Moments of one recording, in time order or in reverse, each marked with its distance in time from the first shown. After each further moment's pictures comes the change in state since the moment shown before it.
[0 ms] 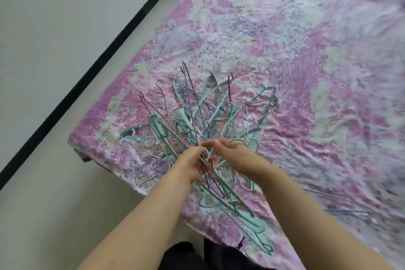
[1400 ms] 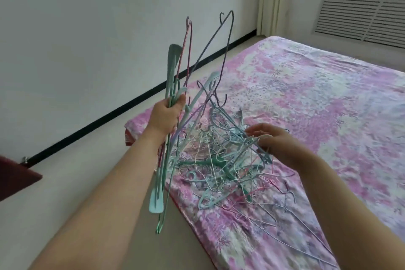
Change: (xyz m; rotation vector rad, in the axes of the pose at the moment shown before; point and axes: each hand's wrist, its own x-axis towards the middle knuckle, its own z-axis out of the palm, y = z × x) left_hand -0.284 -0.033 -0.027 0.221 0.396 1.031; right_hand -0.187 -0.026 -0.089 0.022 -0.092 -0.292
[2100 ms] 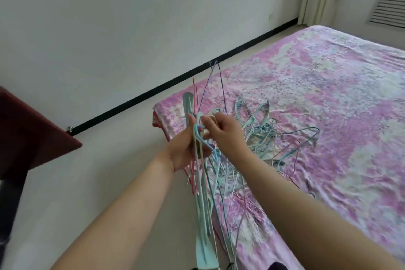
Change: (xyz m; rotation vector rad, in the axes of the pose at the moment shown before) left_hand -0.080 -0.056 0.001 -0.570 -0.370 -0.360; right_hand 0.019 -0.007 0.152 -0.097 0.017 -0.377
